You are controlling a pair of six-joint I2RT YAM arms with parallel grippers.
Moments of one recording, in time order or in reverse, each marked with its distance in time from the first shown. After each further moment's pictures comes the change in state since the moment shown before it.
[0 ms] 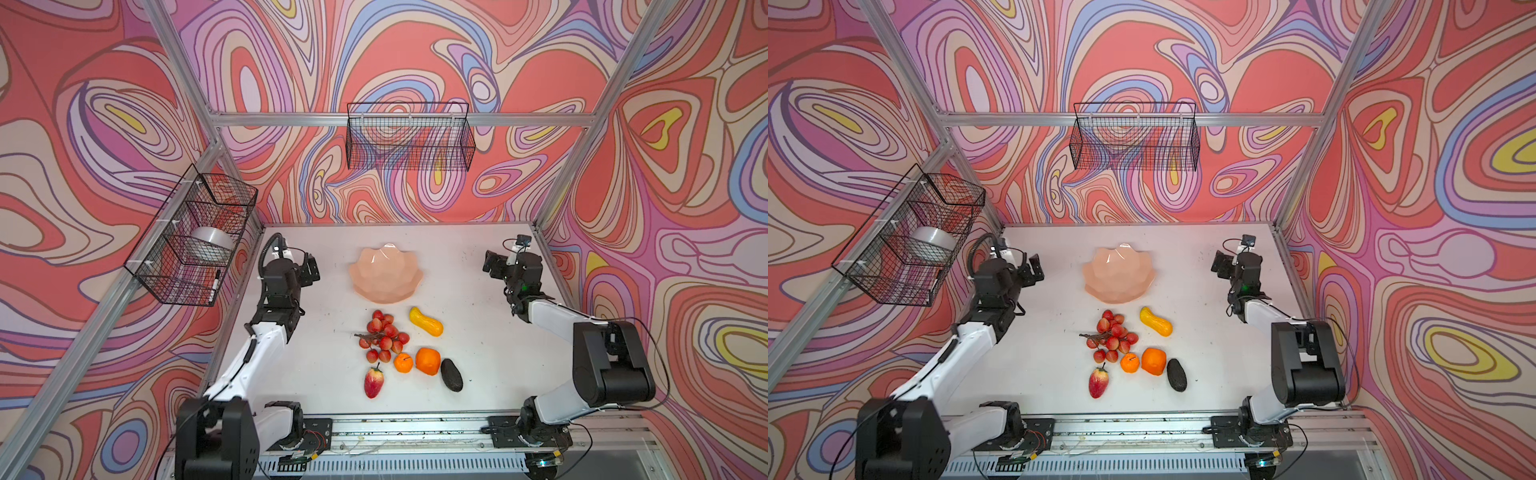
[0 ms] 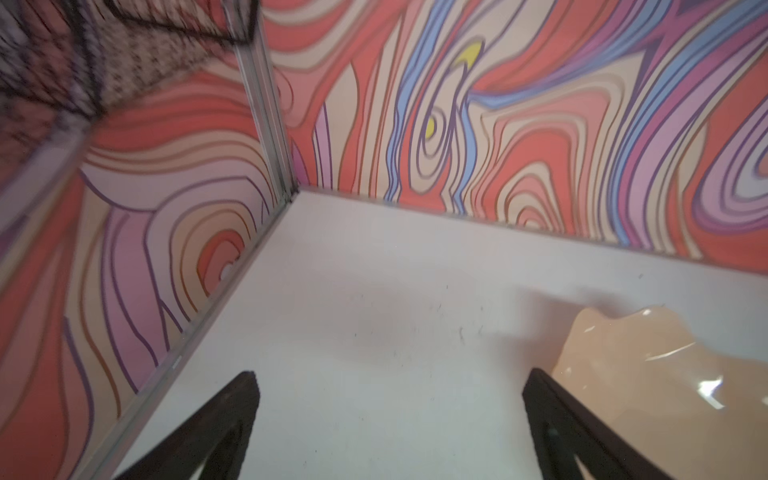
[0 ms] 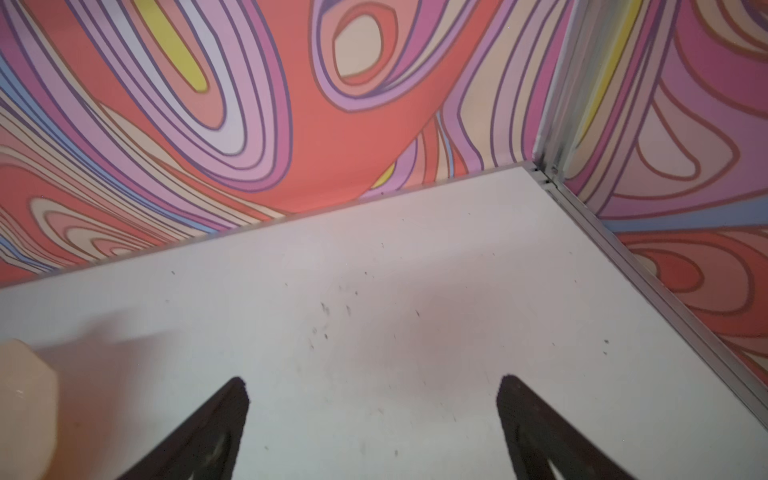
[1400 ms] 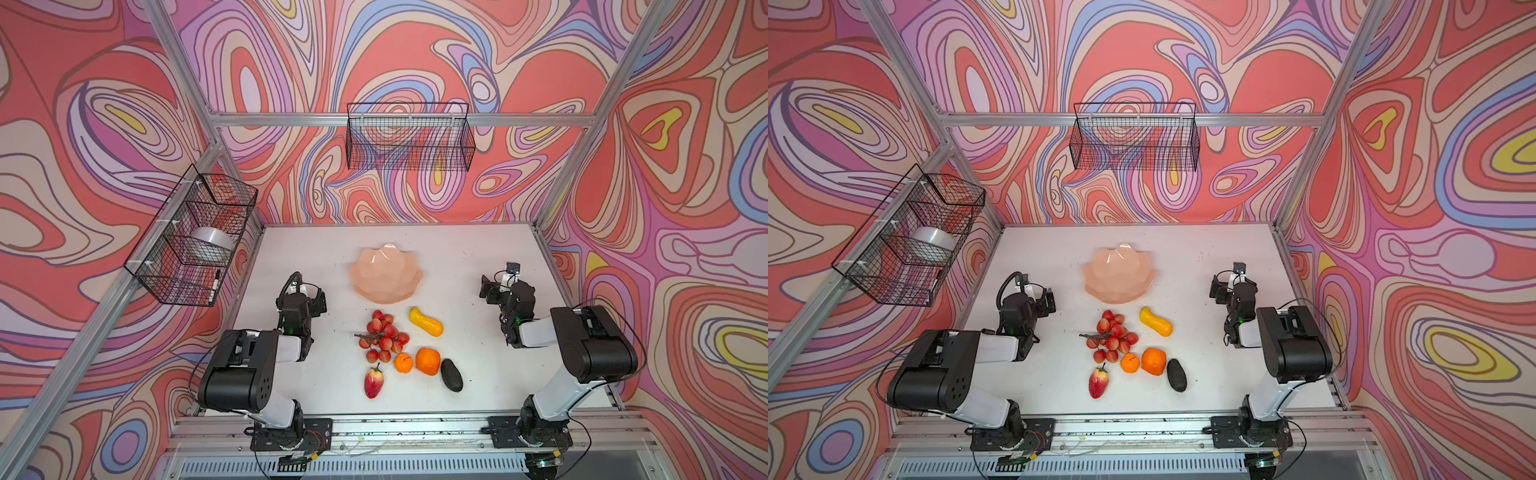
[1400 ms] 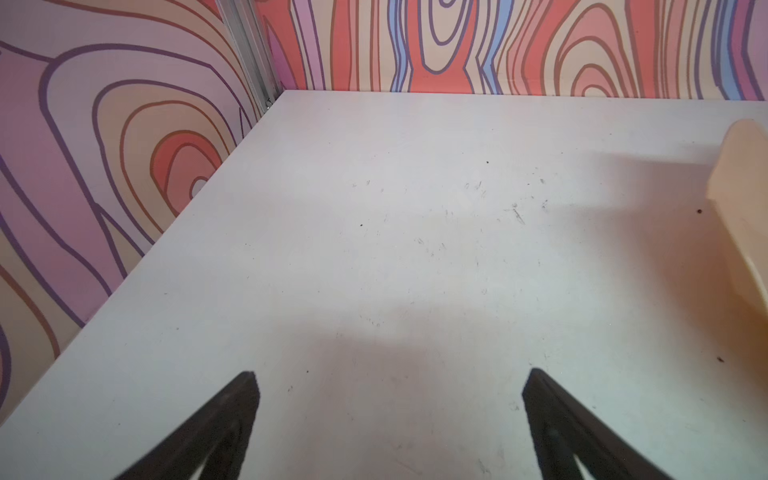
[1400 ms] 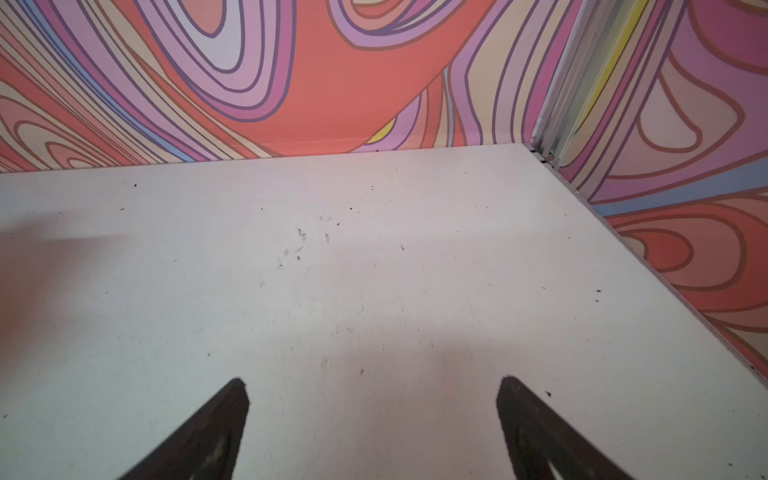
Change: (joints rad) left arm 0.000 0.486 -0.437 0.769 -0.012 0.119; right arm 0.008 0.174 -0.365 0.555 0.083 -0.199
